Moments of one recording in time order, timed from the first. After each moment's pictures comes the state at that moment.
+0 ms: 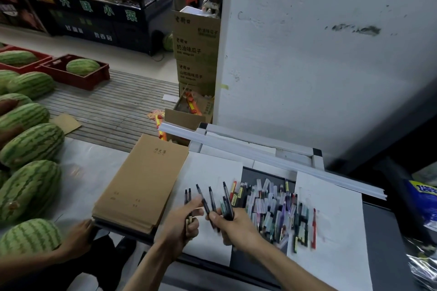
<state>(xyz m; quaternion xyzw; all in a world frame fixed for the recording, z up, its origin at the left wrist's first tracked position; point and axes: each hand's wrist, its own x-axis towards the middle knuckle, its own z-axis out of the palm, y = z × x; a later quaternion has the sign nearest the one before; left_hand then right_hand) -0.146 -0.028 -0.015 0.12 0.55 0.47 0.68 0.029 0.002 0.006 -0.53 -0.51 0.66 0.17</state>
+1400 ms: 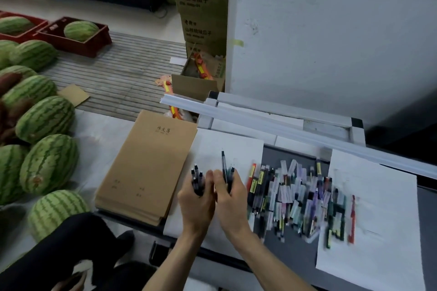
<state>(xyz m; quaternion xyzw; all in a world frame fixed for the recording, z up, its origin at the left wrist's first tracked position) -0.129 0.011 -0.074 0.36 0.70 0.54 0.30 -0.049 0.028 -0.035 -0.55 -0.44 0.57 0.43</state>
